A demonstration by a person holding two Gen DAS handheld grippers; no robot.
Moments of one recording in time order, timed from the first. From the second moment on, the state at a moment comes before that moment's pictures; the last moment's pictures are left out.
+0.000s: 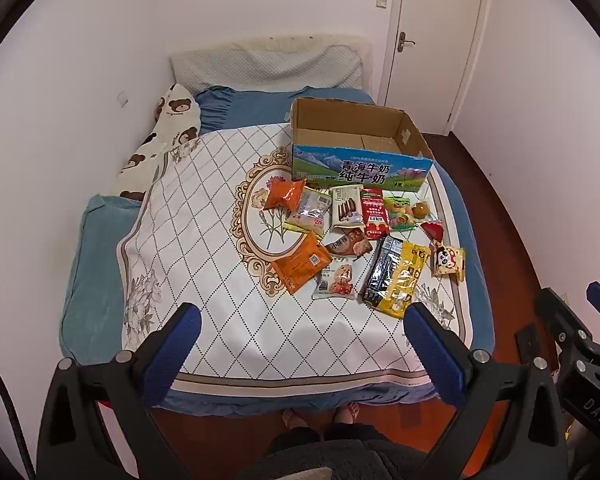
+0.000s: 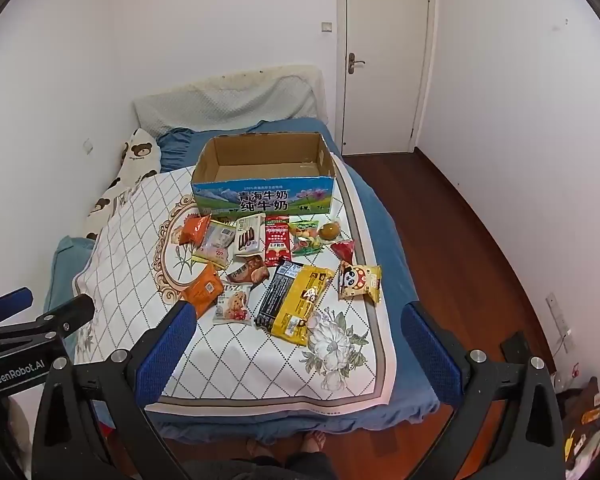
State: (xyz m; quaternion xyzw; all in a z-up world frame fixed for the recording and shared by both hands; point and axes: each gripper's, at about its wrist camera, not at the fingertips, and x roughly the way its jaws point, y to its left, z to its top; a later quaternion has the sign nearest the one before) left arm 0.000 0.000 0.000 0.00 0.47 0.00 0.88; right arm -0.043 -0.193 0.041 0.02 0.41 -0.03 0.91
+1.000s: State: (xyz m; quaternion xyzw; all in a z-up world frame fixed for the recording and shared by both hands) left arm -0.002 0.003 0.002 -0.01 0.47 0.00 0.88; right arm -0.041 -0.190 0.042 0.02 0.41 -0.02 0.91
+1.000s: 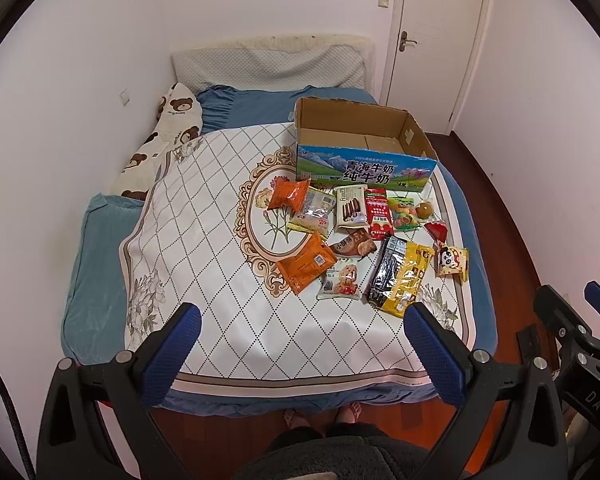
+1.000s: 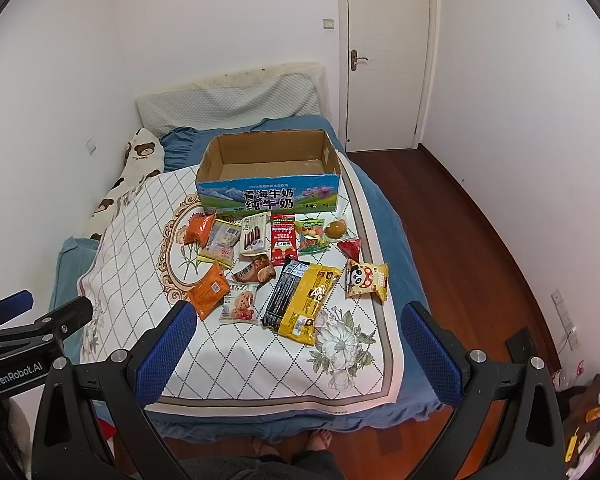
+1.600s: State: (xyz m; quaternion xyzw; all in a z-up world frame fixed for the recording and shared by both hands) left arm 0.004 0.004 0.000 0.00 0.47 0.00 0.88; right arm -0.031 -0.184 0.037 0.02 0.42 -0.03 0.91
